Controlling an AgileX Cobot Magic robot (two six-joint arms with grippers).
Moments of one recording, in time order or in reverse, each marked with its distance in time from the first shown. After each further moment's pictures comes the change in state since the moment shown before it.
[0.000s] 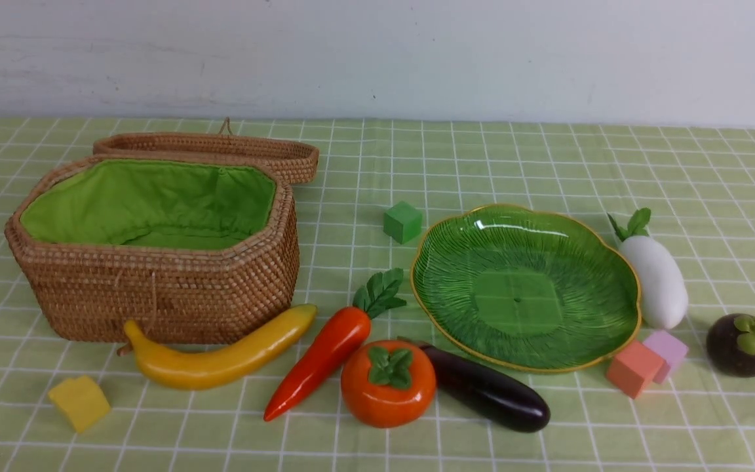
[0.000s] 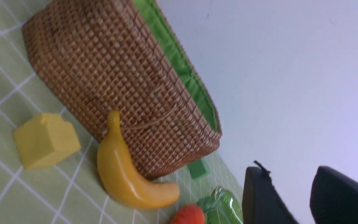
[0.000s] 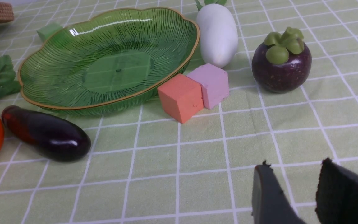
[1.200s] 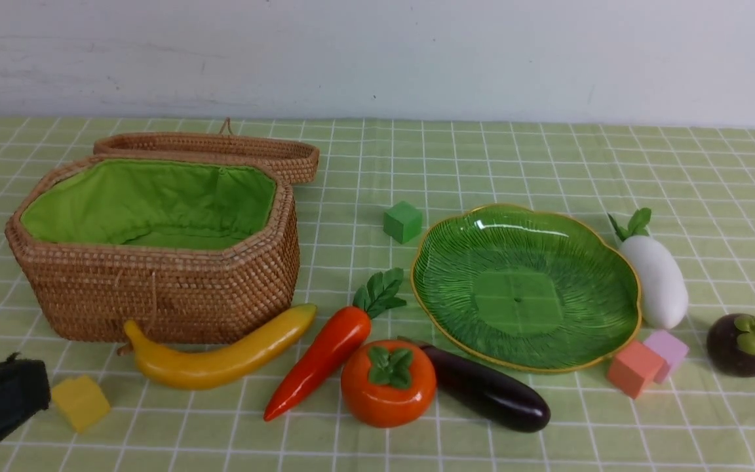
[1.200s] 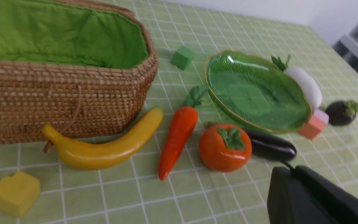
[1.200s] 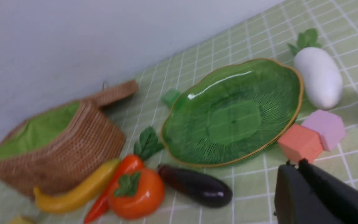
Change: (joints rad) right arm 0.028 0.142 -0.349 0.351 0.202 -0.038; left arm -0.053 0.450 -0.670 0.108 0.752 0.592
